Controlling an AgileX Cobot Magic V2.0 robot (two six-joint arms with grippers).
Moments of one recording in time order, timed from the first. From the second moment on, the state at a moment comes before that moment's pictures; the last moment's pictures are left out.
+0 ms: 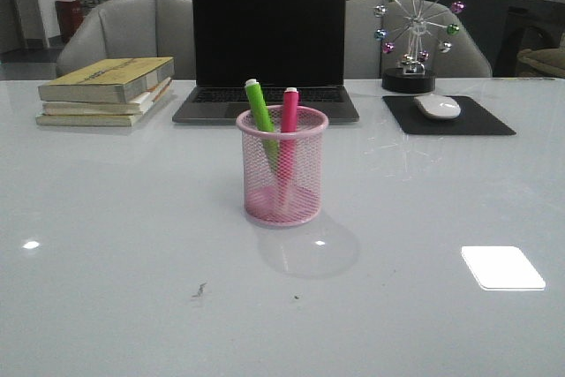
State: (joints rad) left arm -0.16 0.50 -0.47 -0.13 0.12 0.15; right arm 0.06 -0.01 0.03 0.05 0.26 -0.09
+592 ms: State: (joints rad) left arm -0.05 0.40 -0.46 -0.13 0.12 0.15; right arm 0.06 -0.01 0.03 0.05 0.26 -0.09
